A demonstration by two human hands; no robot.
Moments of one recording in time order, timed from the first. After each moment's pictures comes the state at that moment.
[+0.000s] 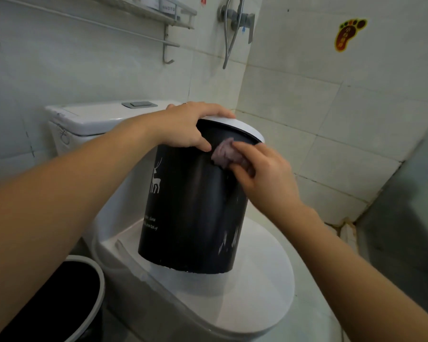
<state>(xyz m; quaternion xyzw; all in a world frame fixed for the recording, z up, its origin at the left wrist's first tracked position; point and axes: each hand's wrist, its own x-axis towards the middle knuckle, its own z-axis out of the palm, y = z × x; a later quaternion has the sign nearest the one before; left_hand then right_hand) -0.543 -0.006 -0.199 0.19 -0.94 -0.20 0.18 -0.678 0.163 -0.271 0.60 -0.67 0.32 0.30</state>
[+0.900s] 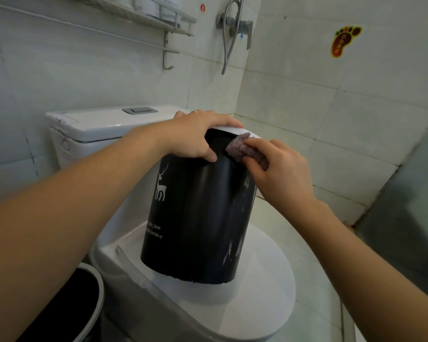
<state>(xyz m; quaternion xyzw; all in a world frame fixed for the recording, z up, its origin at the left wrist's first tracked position) -0.542 0.015 -0.192 0.17 -0.96 -0.16 0.18 -0.689 0.165 -0.250 0.56 -0.69 0.30 0.34</state>
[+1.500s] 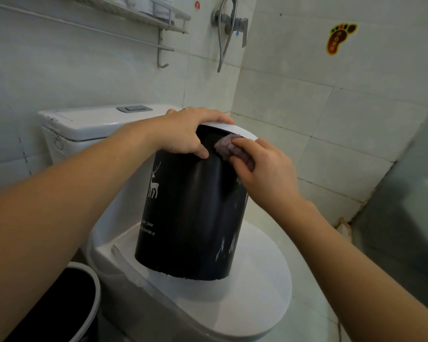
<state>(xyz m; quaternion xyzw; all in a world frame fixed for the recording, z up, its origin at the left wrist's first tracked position) -0.543 0.009 -0.193 0.19 -0.95 -0.18 0.17 -0.679 0.161 -0.256 0.57 -0.69 0.32 0.31</state>
